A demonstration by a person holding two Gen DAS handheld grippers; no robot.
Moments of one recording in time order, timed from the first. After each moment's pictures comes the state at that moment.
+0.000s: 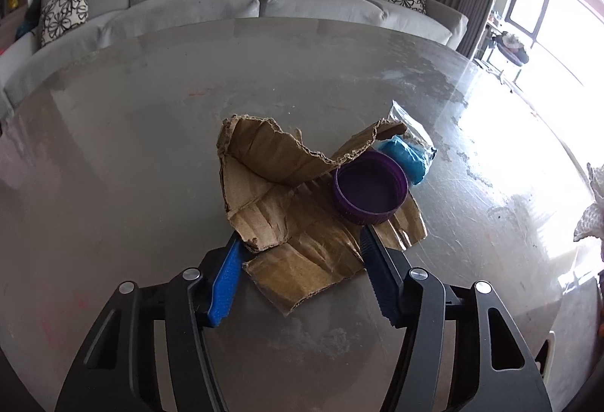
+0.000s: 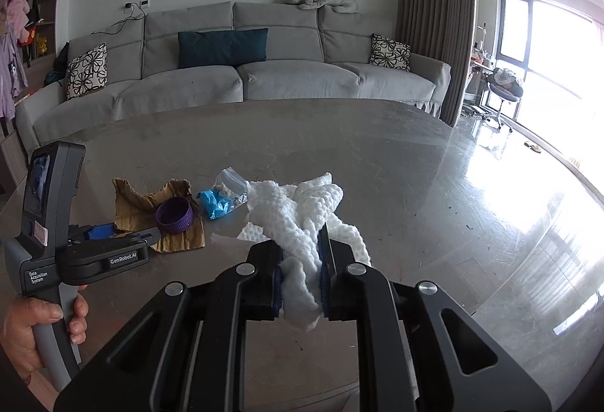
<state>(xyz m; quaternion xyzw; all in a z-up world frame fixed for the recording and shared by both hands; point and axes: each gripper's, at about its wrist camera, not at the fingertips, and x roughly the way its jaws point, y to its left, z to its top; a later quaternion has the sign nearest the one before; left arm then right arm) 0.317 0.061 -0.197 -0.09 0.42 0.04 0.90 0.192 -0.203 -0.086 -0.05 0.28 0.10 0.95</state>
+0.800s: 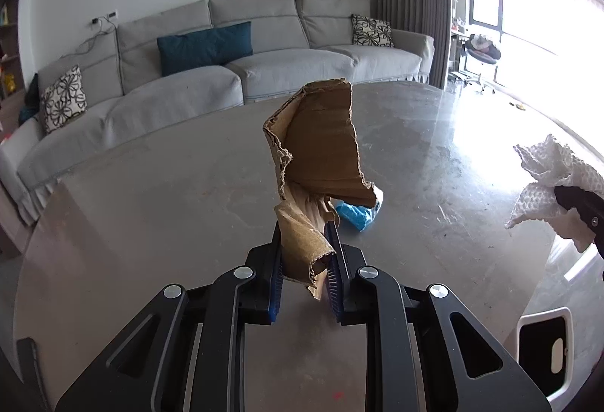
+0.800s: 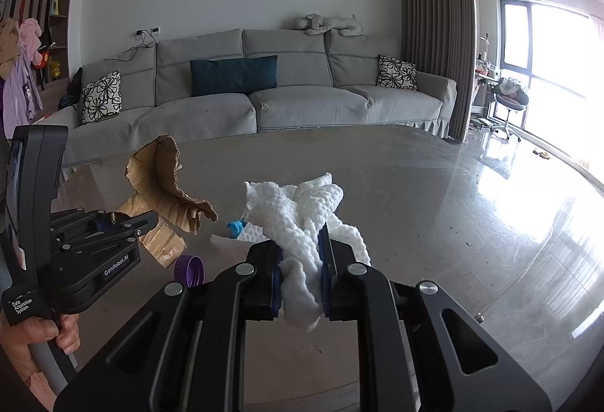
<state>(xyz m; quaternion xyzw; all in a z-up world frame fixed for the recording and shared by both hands) 0.268 0.020 -0.106 0.02 0.32 0.03 0.95 0.160 -0.205 -0.053 -0.02 0.23 0.13 0.96</state>
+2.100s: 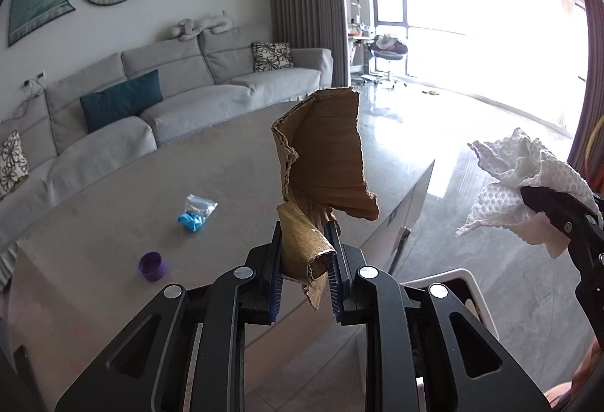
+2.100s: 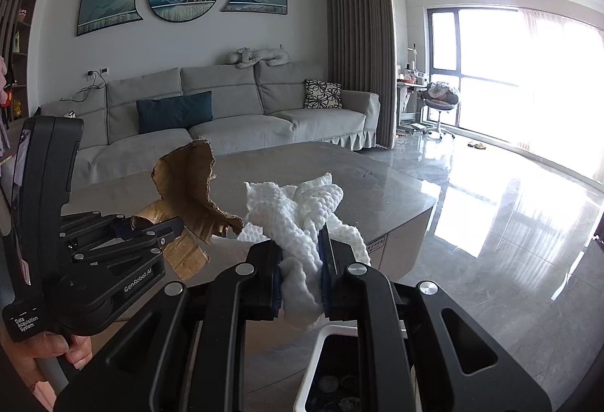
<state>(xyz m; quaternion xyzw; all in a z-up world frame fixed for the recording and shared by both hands) 0.138 -0.145 -0.063 0.08 0.27 -0.13 0.95 0.004 -0.323 -0.020 0.01 0.19 0.00 0.98</state>
